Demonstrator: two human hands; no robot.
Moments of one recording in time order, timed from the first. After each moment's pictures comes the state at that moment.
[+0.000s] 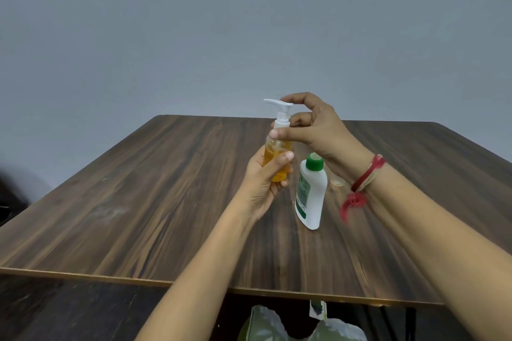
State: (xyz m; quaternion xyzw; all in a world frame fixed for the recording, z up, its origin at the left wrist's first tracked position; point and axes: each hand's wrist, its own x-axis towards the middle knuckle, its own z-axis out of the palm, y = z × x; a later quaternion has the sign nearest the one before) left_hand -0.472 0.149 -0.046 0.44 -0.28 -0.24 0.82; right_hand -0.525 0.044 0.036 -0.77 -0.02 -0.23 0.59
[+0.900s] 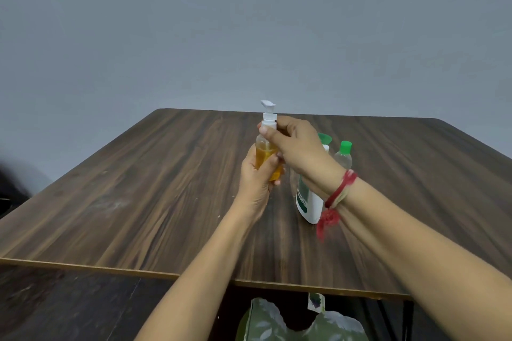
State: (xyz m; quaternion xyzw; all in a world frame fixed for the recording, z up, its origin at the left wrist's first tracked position) left_hand -0.459 0.147 -0.073 0.42 -0.31 -0.13 0.84; right_hand -0.509 0.078 0.008 -0.81 0.05 -0.27 0.51
